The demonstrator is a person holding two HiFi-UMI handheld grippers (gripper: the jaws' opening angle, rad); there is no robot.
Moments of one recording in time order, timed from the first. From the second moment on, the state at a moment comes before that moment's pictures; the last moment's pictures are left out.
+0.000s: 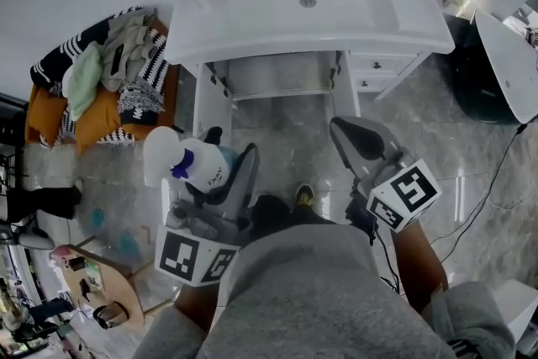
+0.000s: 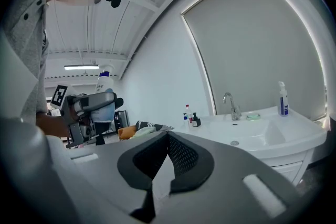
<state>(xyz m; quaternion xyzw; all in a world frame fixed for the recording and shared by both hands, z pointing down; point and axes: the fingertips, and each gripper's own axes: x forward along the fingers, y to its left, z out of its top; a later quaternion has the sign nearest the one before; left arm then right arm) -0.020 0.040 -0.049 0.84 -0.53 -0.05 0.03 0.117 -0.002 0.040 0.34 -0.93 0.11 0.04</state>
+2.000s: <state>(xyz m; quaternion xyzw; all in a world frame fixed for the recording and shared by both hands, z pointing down) -0.124 -0.077 0.071 0.85 -0.50 -0.05 0.12 -0.012 -0.097 0.075 0.39 -0.91 0.06 0.09</state>
